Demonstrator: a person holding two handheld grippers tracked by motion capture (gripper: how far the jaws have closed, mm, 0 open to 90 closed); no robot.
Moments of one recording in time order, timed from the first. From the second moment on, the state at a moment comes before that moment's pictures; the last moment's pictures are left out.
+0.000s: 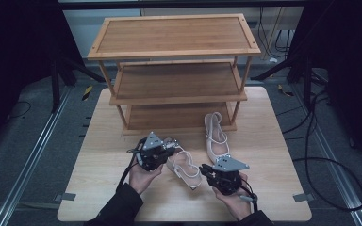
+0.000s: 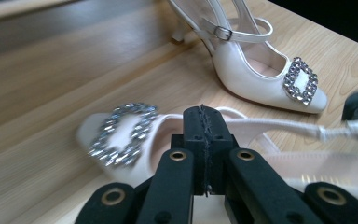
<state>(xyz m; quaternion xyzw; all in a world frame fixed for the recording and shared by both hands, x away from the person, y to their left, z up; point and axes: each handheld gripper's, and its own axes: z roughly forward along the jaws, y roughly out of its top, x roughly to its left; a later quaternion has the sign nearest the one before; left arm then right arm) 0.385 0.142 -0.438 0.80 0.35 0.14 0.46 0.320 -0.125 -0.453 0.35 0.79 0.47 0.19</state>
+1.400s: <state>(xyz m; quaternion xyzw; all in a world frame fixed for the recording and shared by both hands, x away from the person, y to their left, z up) 0.363 0.322 -0.466 0.69 0.53 0.29 0.39 0.329 -0.065 -0.497 0.39 0.79 0.44 0.18</state>
